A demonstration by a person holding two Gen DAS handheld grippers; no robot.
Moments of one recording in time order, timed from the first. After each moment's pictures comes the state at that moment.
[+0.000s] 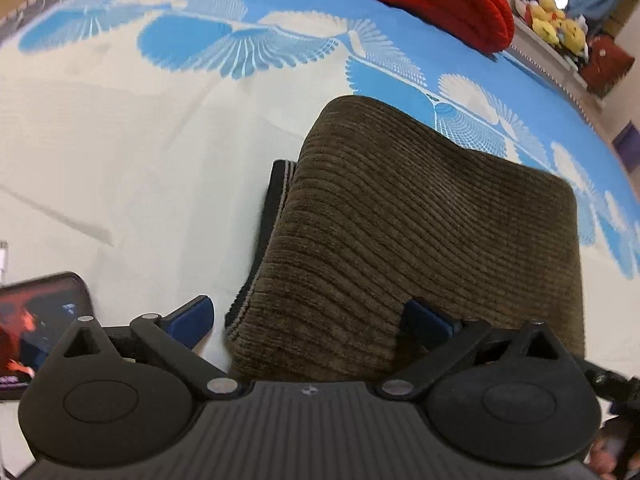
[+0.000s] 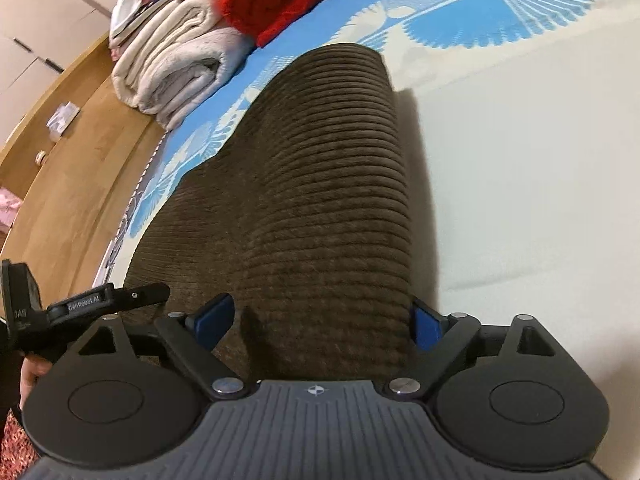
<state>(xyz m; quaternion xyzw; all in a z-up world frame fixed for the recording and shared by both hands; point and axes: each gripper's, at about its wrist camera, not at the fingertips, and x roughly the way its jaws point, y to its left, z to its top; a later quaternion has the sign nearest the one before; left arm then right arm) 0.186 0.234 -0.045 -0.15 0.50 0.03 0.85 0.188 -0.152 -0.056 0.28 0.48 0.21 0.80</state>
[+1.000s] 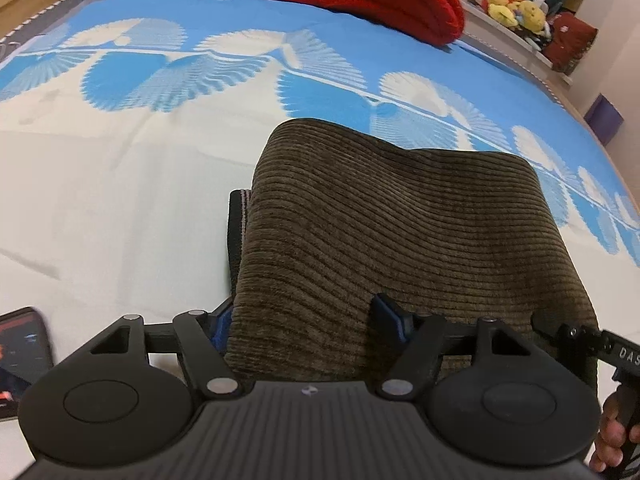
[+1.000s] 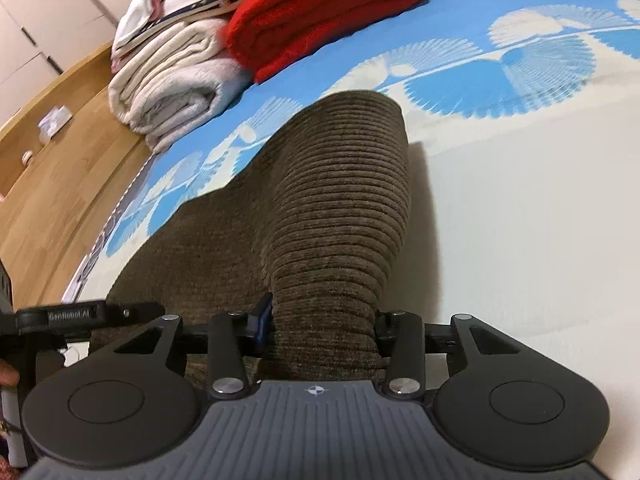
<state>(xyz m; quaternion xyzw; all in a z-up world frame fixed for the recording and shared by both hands) 0.196 0.176 -0.030 -0.10 0.48 -0.01 0.87 0.192 -0.159 -0.036 0.24 0.43 0.16 0.86</state>
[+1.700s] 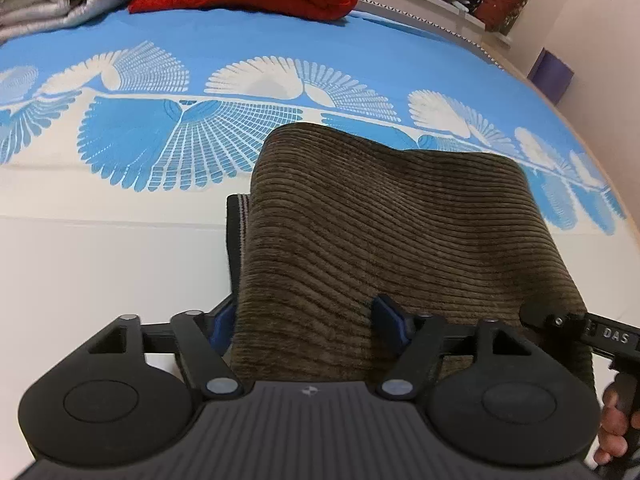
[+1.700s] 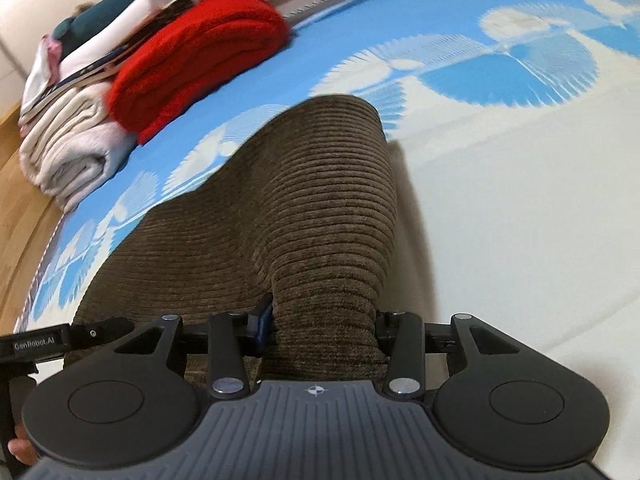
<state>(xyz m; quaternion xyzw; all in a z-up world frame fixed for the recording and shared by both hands) 0.256 -0.010 -0.043 -0.06 0.48 -0.08 0.87 0.206 -0.321 -0.043 0.25 0.44 0.03 0.86</state>
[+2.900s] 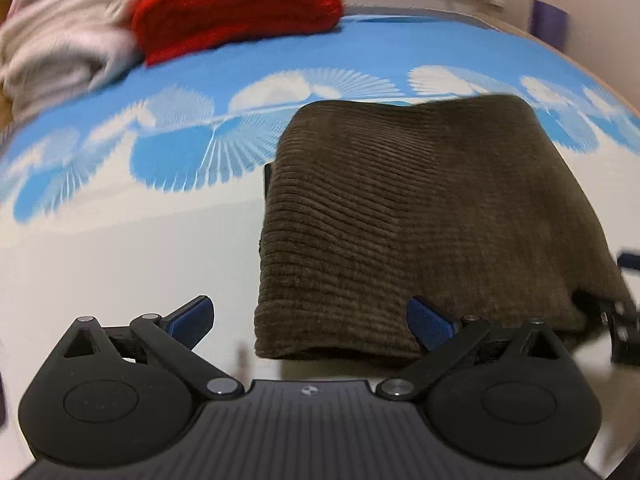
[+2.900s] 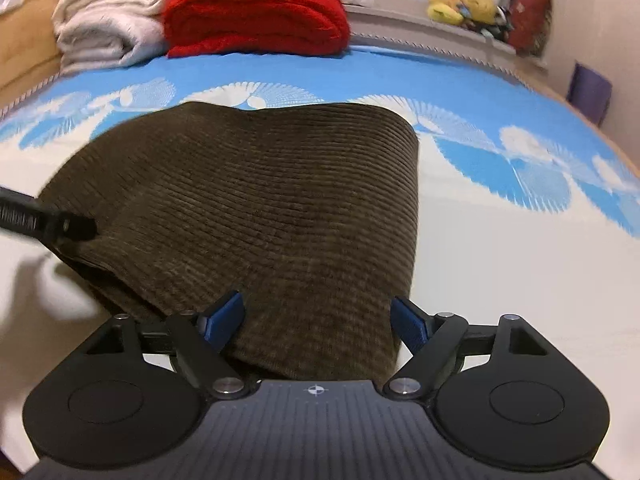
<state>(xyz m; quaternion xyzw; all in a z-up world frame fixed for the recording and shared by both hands) 0.169 -0.024 -0.040 0.09 0.43 -0.05 0.90 0.141 -0.263 -0.027 -0.03 0.42 0.04 0.91</state>
